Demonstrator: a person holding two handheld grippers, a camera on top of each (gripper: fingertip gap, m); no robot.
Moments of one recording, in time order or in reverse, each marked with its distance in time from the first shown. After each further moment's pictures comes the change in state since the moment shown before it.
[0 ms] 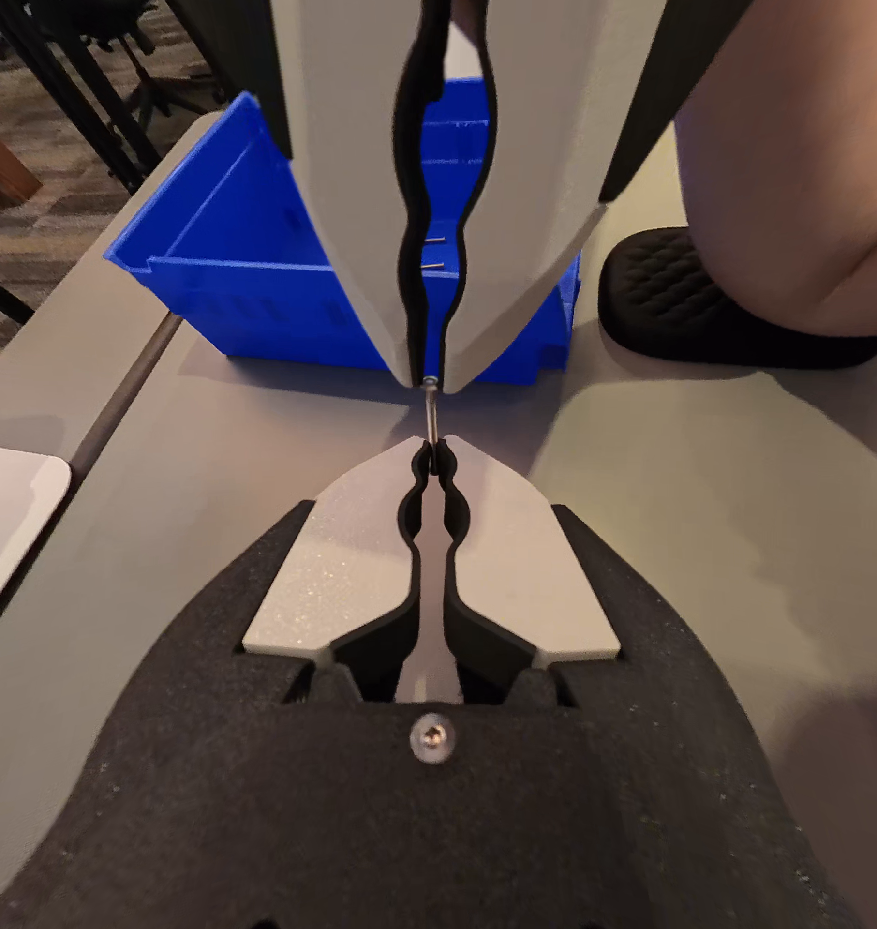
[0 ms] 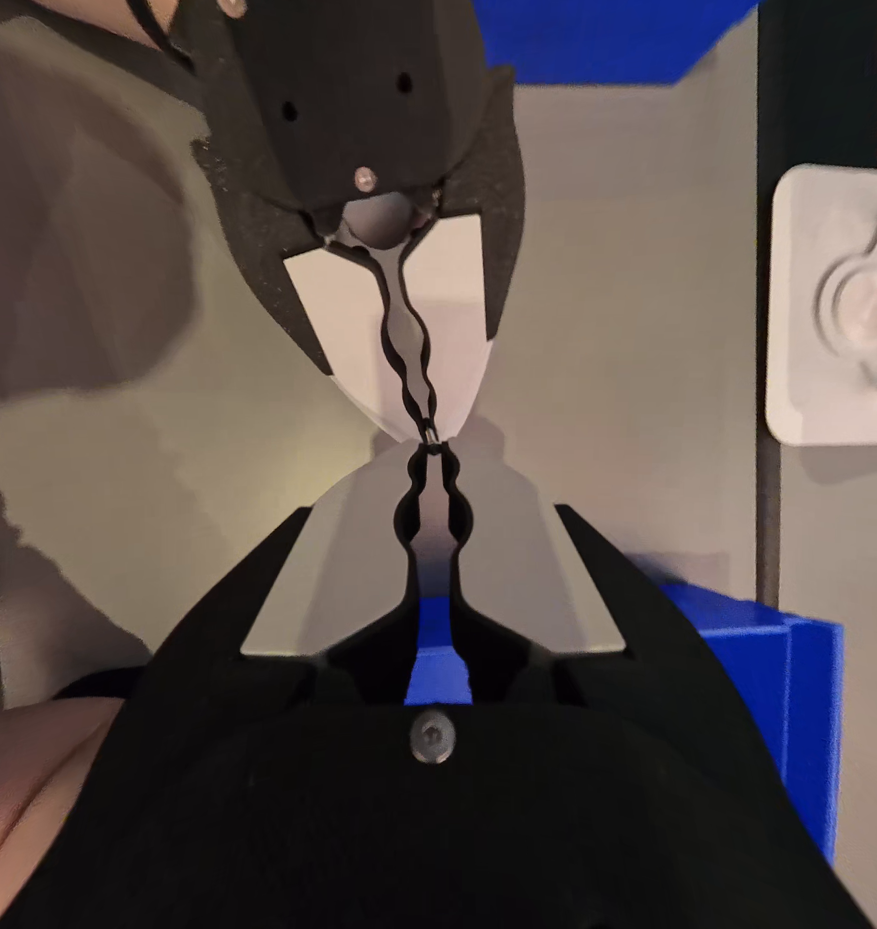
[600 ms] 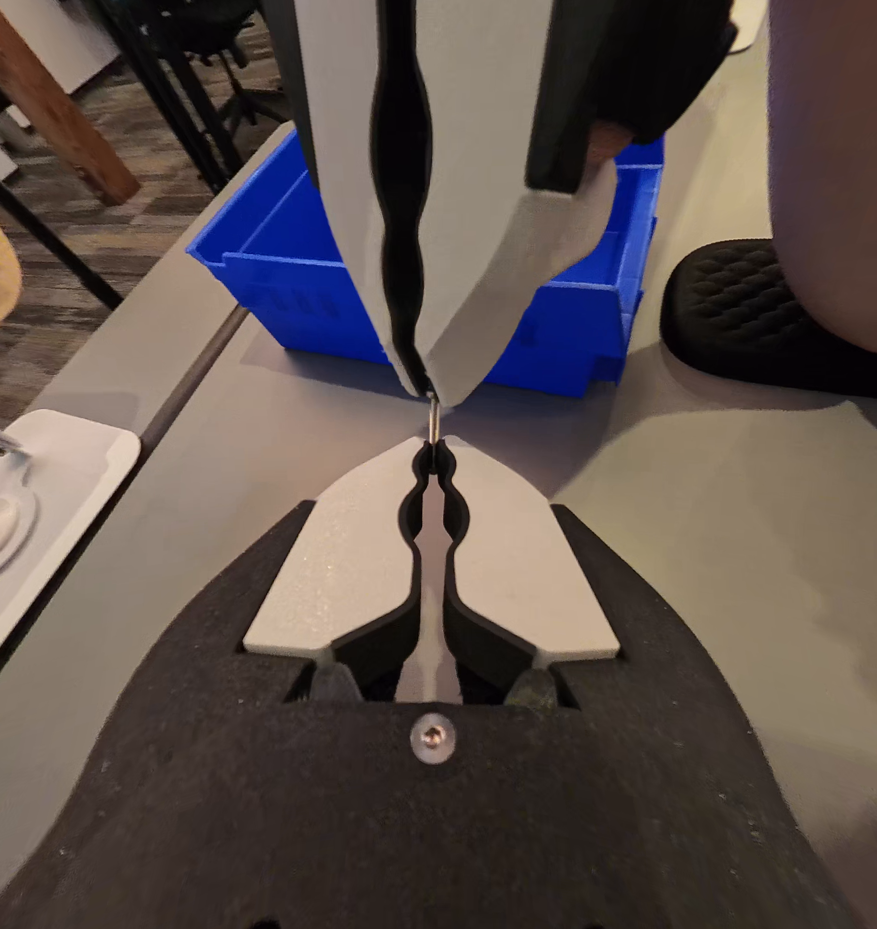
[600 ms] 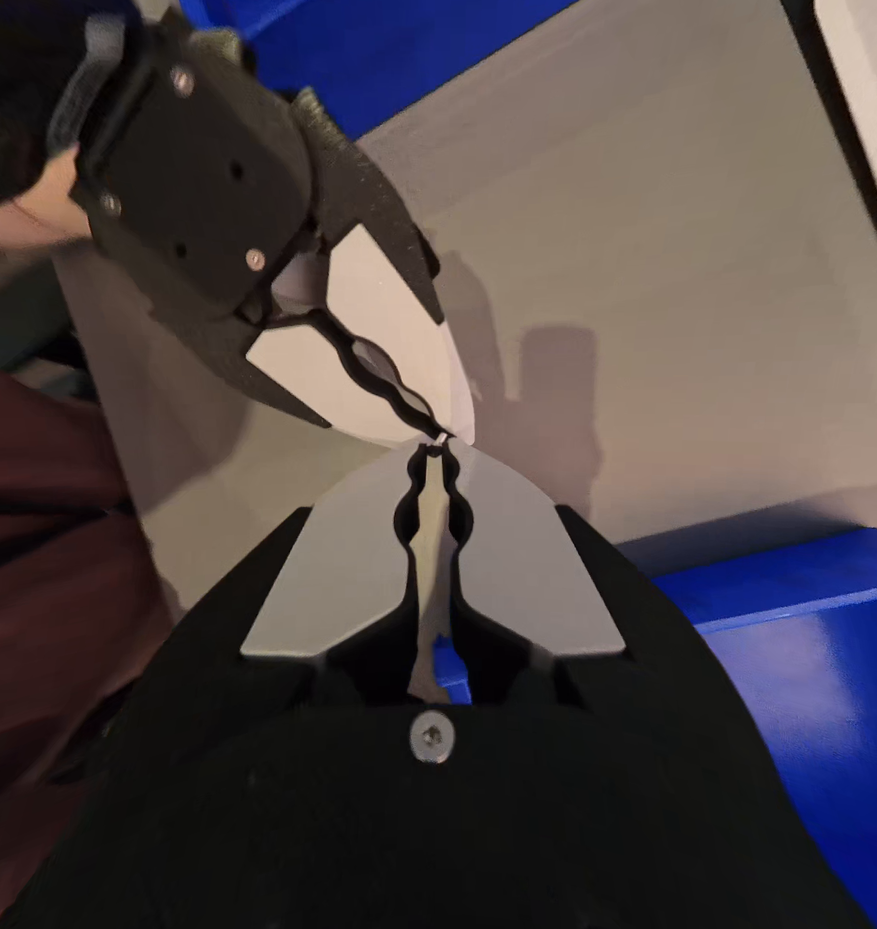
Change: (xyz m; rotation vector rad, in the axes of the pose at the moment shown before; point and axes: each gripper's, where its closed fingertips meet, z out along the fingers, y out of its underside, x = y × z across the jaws) left arm -0.016 -0.001 0.000 0.011 -0.139 -0.015; right arm 0.011 -0.003 0.005 0.049 -0.118 0.427
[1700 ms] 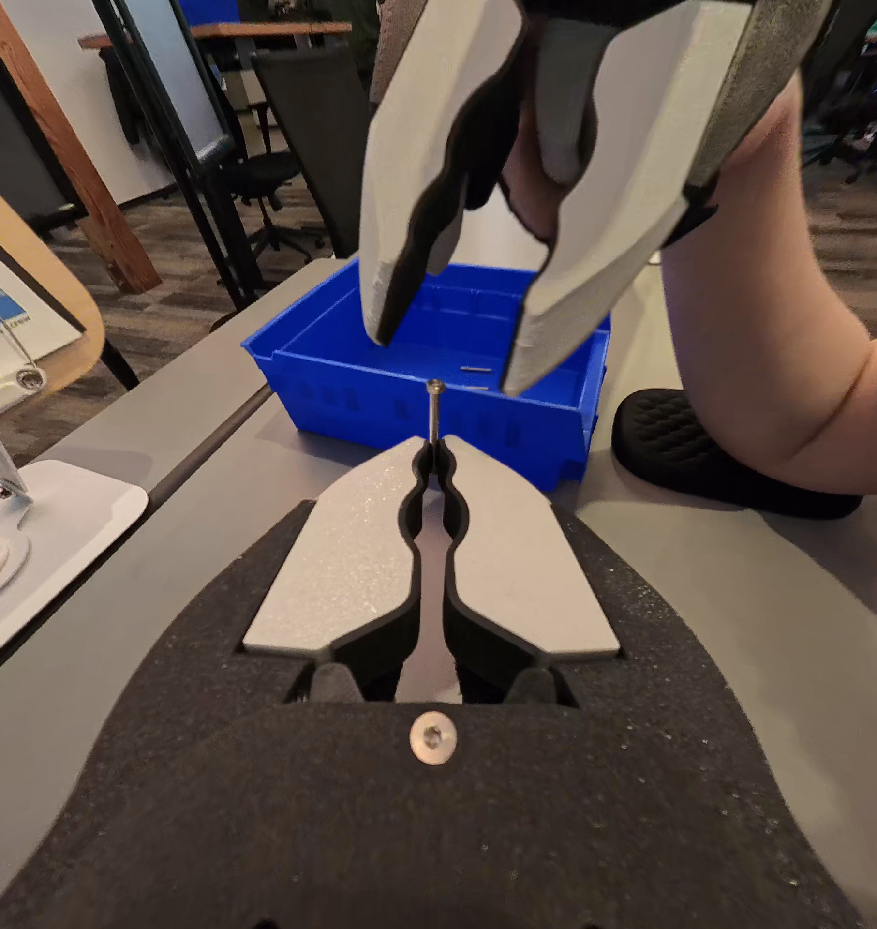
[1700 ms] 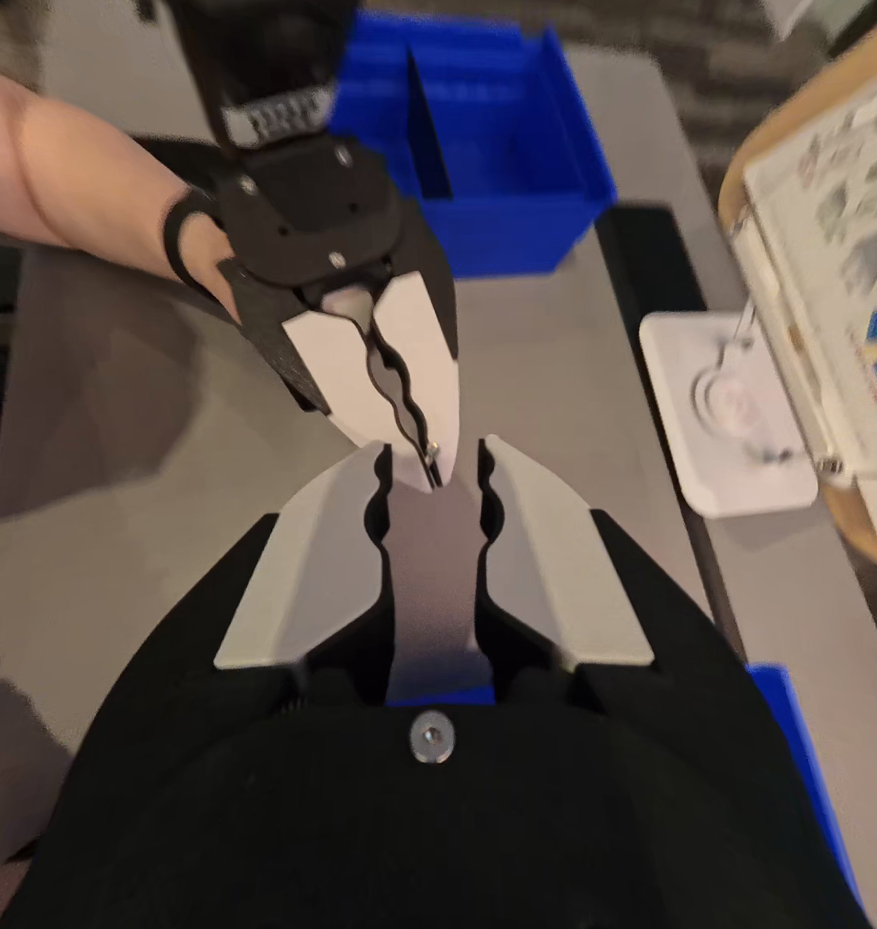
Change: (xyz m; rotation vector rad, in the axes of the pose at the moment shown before) left arm -0.012 -0.040 -0.034 0.258 0.025 -0.124; right arm -0.017 -0.046 -0.040 0.313 0.123 -0.406
